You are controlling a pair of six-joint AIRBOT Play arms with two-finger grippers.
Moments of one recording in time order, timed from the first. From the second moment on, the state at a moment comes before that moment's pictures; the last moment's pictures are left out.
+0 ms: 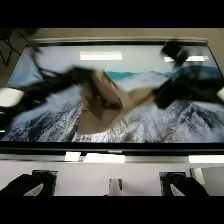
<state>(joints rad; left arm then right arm) -0.36 -0.98 1.18 0.28 -0.50 -1.09 0.25 -0.94 1.45 -1.28 1.17 1.01</state>
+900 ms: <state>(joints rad) -0.26 -1.03 1.91 0.43 -0.22 -0.88 0.25 -1.08 2.01 -1.09 0.91 1.13</state>
